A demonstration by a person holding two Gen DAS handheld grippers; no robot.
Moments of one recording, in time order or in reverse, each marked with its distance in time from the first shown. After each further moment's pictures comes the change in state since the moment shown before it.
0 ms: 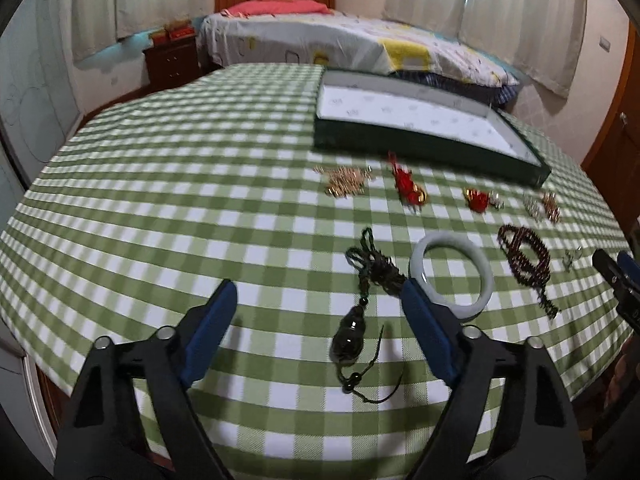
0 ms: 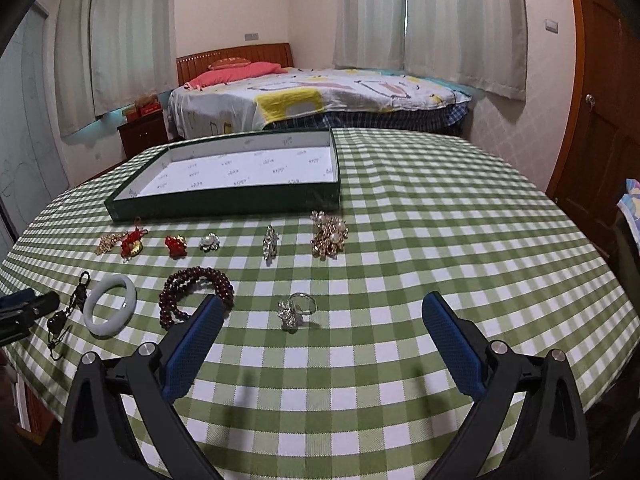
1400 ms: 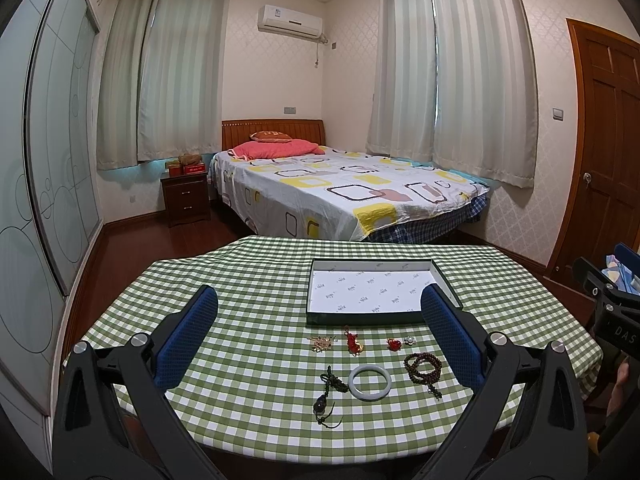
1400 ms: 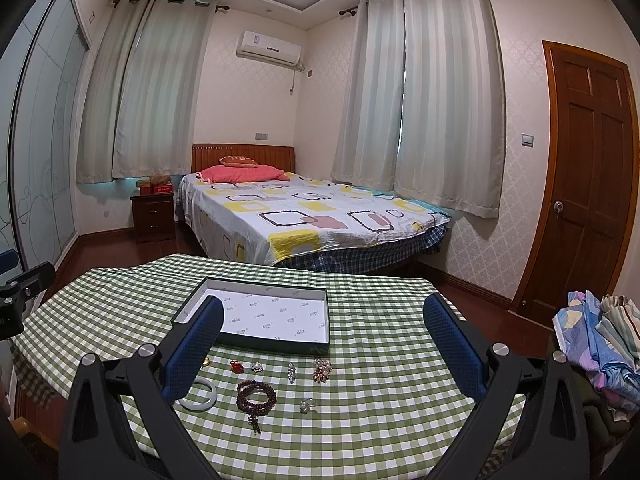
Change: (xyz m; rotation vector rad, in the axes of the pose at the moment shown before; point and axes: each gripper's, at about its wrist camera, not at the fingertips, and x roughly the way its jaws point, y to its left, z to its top) left arm -0.250 -0.029 0.033 0.047 -0.517 0.017; right arm -0.215 0.026 0.078 -0.092 -0.385 -0.054
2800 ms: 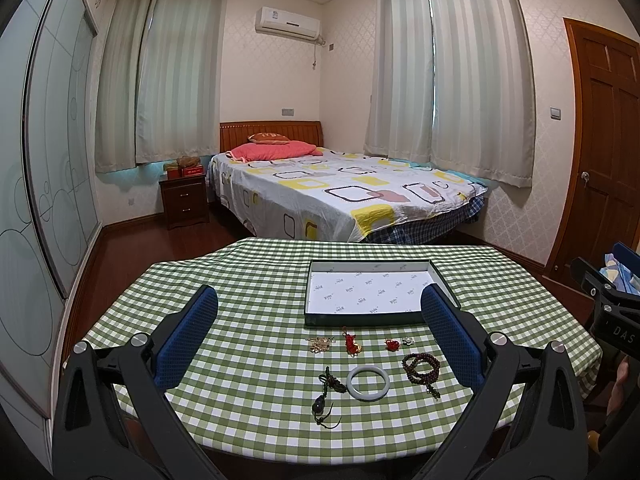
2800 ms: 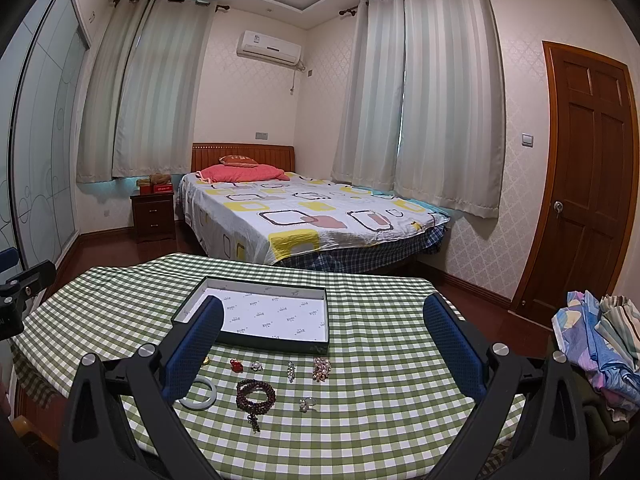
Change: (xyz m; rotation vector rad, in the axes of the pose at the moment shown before) left arm 0.000 -0.003 -0.001 0.010 -0.008 -0.005; right arm -0.002 0.001 0.001 -0.002 0.001 -0.005
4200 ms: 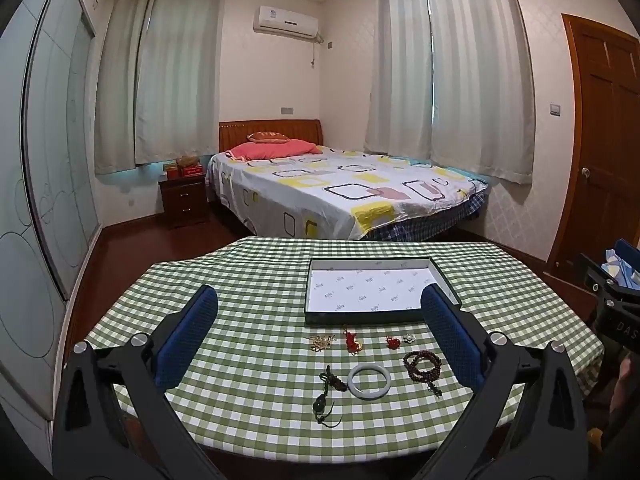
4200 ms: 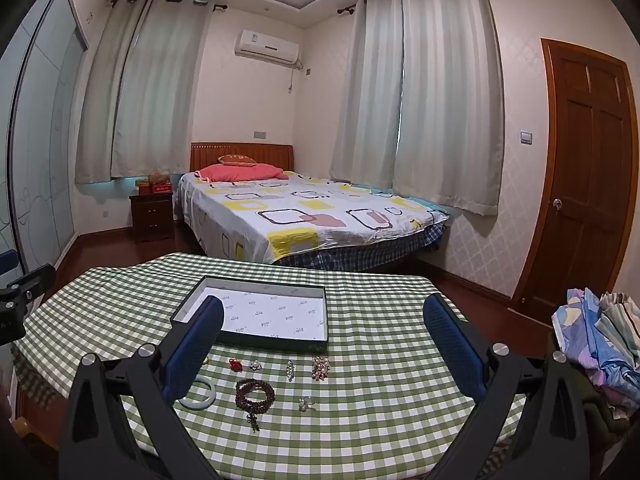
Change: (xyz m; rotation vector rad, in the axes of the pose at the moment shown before) left arm 0.000 -0.001 -0.004 0.006 0.003 0.001; right arm 0.003 -0.001 -0.004 0.009 0.007 -0.003
